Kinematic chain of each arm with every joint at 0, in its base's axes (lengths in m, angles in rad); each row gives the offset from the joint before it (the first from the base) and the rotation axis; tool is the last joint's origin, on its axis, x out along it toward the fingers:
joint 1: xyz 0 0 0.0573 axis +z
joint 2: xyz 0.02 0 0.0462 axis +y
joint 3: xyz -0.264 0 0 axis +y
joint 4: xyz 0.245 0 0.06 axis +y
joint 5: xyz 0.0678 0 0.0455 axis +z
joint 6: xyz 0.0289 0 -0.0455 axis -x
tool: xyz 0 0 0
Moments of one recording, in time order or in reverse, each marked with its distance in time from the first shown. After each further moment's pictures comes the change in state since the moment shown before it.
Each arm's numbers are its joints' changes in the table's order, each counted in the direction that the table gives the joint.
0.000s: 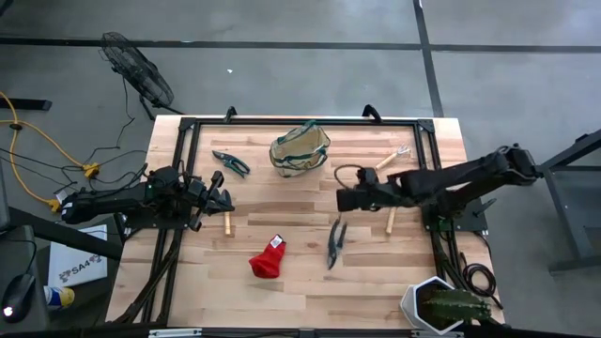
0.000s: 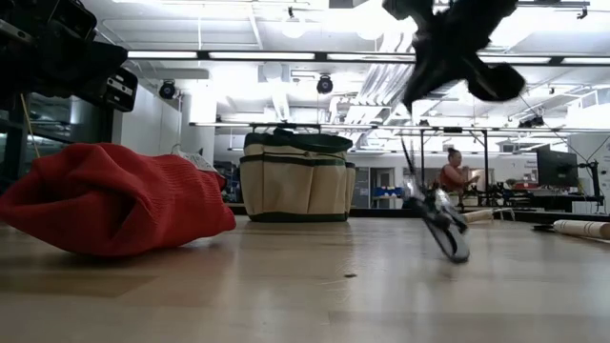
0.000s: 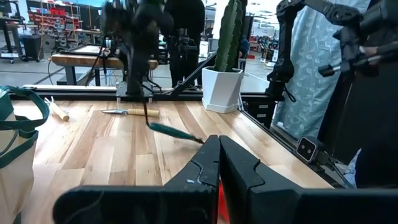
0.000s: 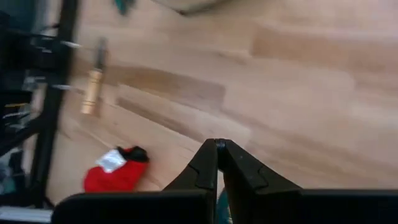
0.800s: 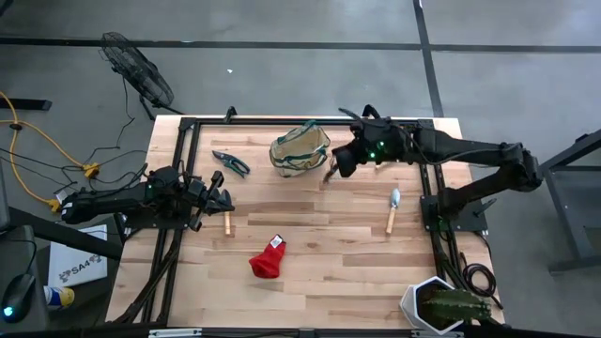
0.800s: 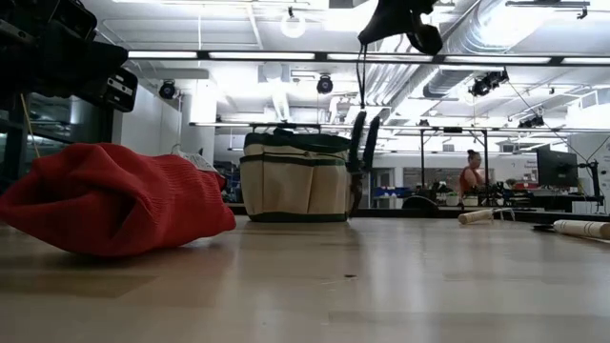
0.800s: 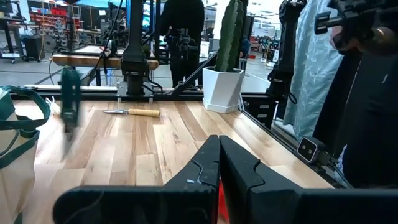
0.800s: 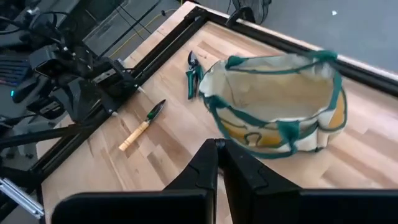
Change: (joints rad) left arm 0.000 0.000 0.000 0.000 0.003 0.000; right arm -0.322 -0.014 -0.300 0.002 0.166 0.768
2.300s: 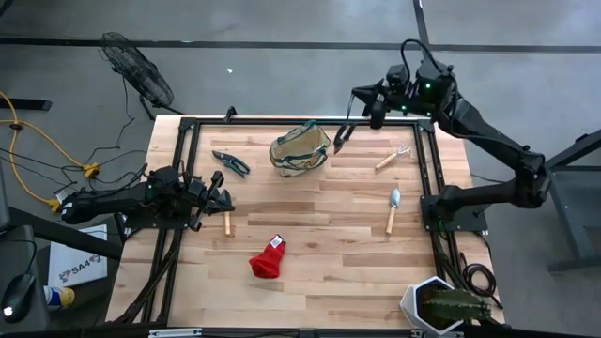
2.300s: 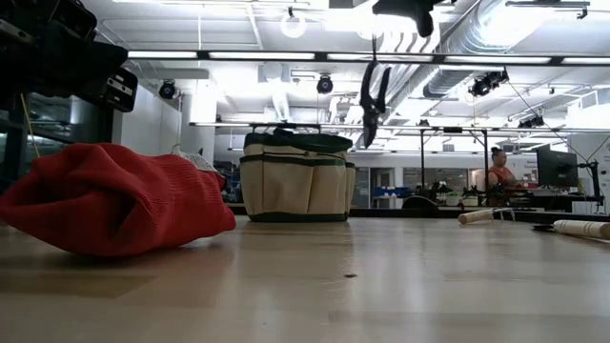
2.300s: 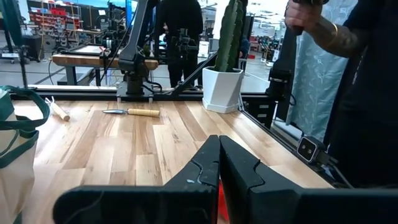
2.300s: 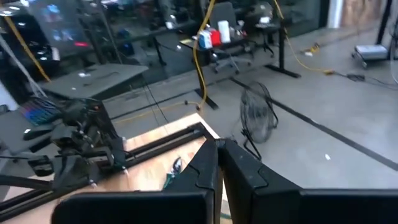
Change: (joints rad) left arm 0.000 0.000 0.000 0.000 0.001 0.000; right arm -0.498 -0.109 -0.015 -0.320 0.457 0.487
